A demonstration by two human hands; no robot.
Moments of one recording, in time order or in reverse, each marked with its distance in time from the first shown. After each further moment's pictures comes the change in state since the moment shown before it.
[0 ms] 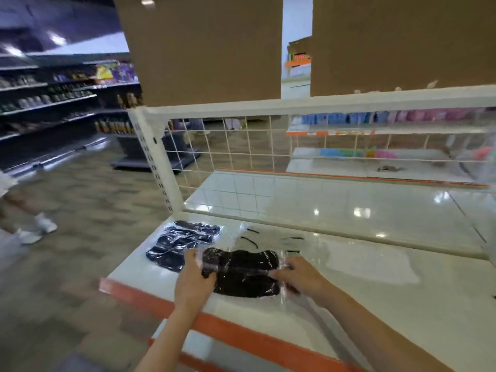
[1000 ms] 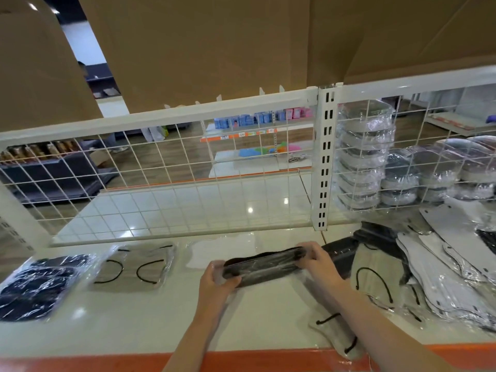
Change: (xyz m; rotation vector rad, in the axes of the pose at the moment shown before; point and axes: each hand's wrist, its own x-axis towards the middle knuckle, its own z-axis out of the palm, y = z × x) left_hand -0.147 0.195 0.213 -0.685 -0.411 0.105; right_hand -0.164 0.158 -0.238 0.502 0.565 0.078
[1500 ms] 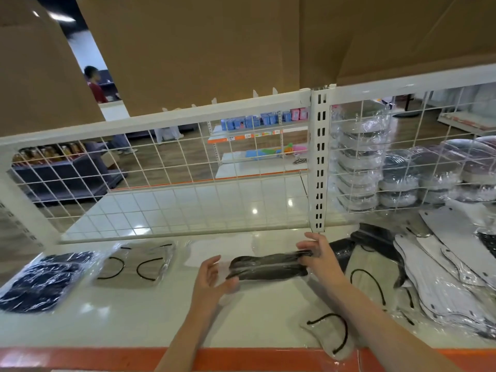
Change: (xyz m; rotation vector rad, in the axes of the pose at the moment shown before) left_hand -0.013 0.008 0.003 -0.100 -0.026 -0.063; right_hand -0.002 -0.011 -0.020 0.088 -0.036 -0.079
